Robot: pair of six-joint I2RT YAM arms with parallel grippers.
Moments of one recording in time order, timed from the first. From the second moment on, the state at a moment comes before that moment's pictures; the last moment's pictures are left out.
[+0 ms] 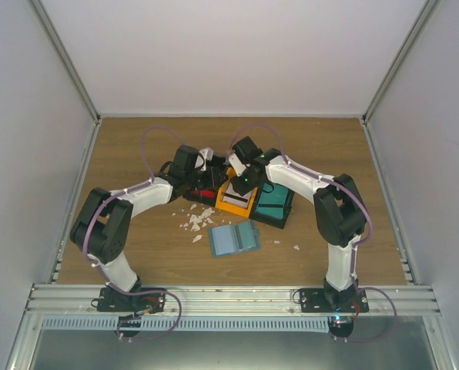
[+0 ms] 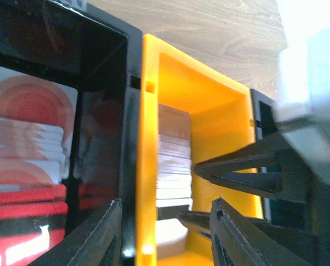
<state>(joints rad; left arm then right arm) -0.44 1.72 1.01 0.00 0.43 -0.56 0.62 1.95 1.49 -0.71 -0.07 -0.03</state>
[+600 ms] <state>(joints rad) -0.52 1.52 0.72 0.02 0.31 -0.69 0.64 2.05 1.54 -0.73 -0.11 -0.12</state>
